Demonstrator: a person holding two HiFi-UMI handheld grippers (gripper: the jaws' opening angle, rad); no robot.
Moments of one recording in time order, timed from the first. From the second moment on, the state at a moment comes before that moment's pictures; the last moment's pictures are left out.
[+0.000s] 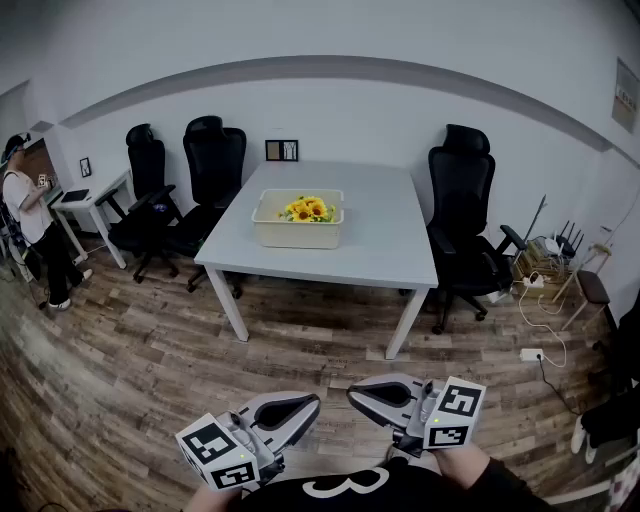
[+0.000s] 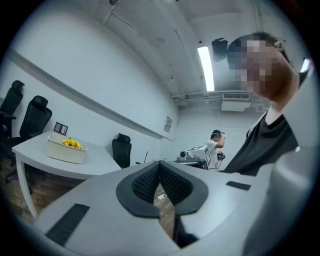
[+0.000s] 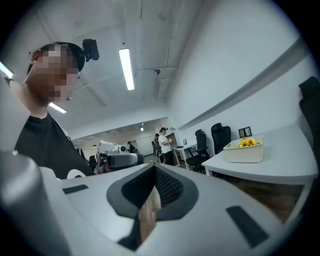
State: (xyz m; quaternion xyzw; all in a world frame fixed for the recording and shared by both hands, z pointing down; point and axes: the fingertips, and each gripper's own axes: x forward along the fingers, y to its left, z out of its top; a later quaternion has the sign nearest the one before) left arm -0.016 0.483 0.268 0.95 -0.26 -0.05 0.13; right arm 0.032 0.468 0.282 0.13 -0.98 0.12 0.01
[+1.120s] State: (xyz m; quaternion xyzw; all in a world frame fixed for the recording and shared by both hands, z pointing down) left arm -0.012 0.439 0.286 0.95 -0.28 -0.02 0.16; right arm 0.032 0.429 0.294 0.12 -0.98 0.15 -0.01
